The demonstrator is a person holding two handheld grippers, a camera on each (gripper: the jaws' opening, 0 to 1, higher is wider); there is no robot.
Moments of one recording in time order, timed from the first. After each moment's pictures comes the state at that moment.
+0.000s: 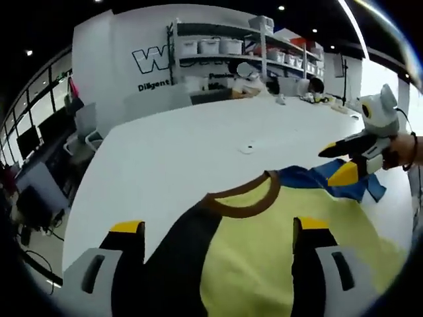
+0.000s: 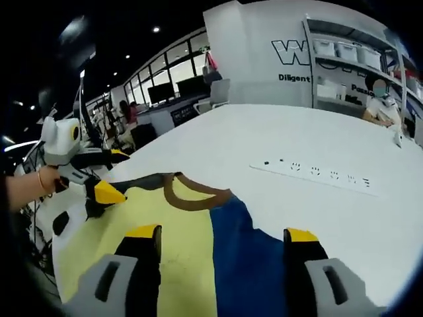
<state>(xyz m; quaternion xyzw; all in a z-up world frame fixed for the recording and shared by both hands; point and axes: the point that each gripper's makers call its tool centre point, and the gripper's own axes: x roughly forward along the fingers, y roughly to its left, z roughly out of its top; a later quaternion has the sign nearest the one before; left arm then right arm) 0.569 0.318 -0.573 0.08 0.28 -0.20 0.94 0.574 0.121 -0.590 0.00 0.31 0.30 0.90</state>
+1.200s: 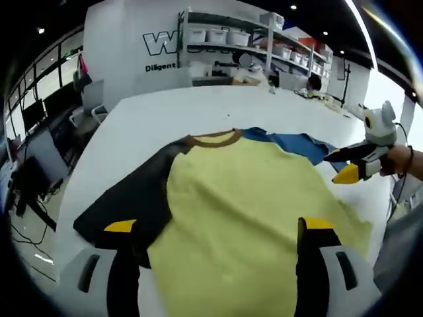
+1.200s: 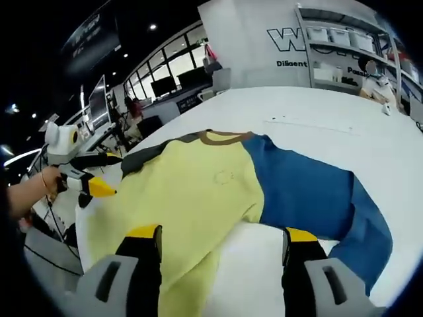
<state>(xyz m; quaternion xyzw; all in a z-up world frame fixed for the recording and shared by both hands) 0.420 0.334 -0.588 0.03 0.33 -0.18 0.93 0.422 0.101 -0.610 0.02 0.35 0.31 0.88</state>
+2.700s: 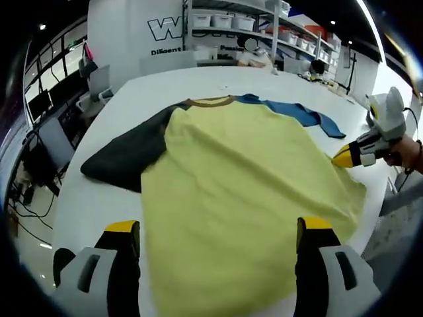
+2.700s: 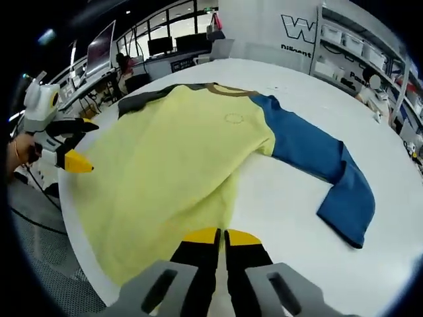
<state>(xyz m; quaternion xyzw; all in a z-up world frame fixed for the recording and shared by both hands) 0.341 0.344 -0.618 0.05 0.38 -0.15 0.91 0.357 0.085 -0.642 -0.09 0.42 0.24 0.87</state>
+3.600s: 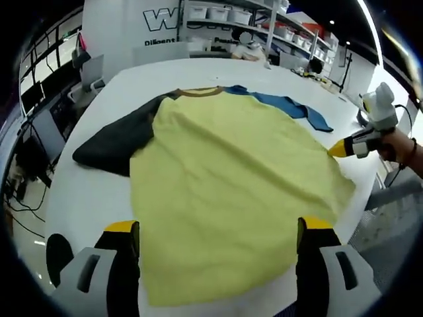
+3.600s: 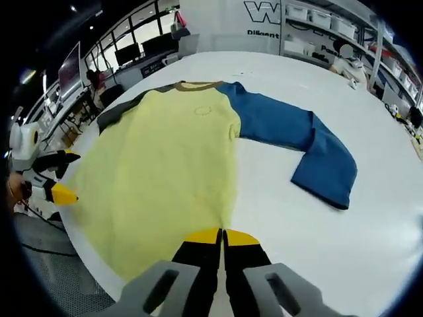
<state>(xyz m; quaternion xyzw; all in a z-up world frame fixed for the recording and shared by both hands) 0.315 0.332 -0.619 0.03 0.41 -0.18 0.90 0.343 0.056 -0.637 -0.04 0.46 0.17 0.87</state>
